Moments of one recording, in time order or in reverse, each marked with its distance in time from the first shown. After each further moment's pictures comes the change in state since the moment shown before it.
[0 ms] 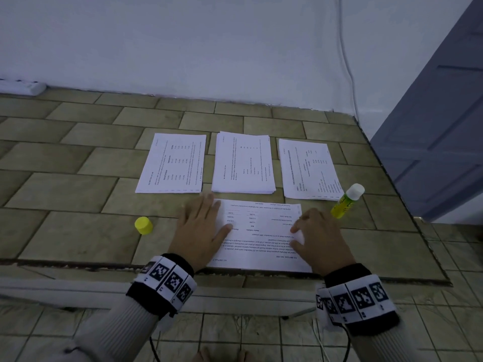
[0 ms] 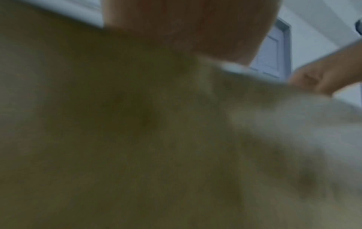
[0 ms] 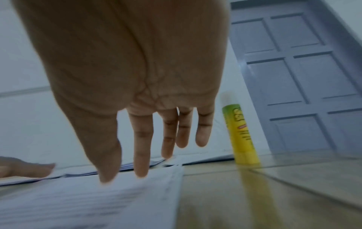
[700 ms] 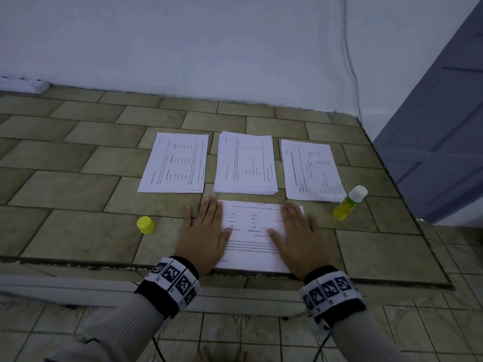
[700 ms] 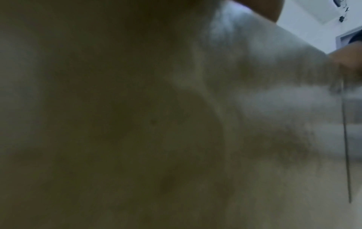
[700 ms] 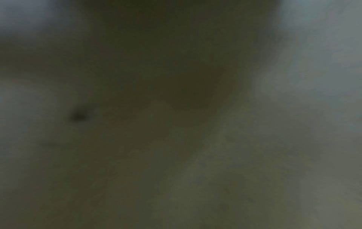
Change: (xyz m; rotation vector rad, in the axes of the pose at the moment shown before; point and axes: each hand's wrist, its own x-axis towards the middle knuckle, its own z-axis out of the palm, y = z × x) left_hand 0.005 -0.006 0.031 0.140 0.126 0.057; right_hand 0.020 -0.005 0.059 0.013 0.002 -0.036
